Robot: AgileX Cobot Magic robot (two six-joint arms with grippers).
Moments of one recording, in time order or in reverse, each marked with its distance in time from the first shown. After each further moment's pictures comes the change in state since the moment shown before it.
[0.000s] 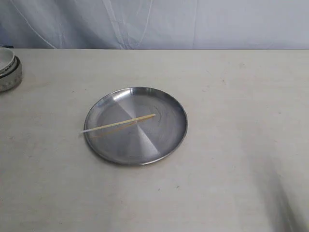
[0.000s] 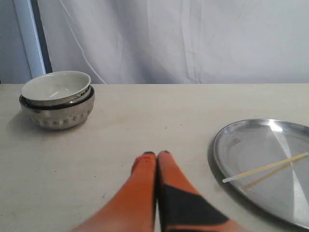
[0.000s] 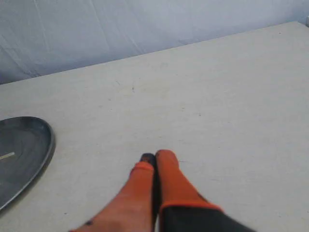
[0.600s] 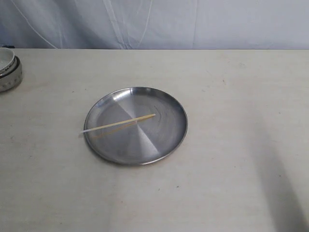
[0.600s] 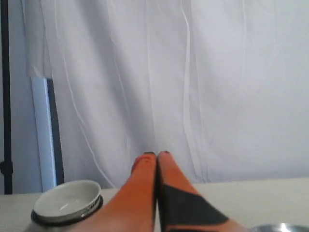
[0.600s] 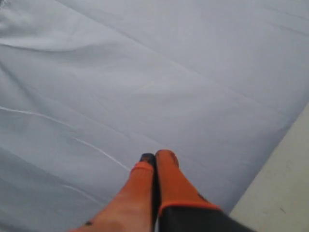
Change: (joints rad) left arm 0.000 -0.001 0.002 0.072 -0.385 -0.015; right arm 0.000 0.016 -0.009 0.231 -0.547 0.629
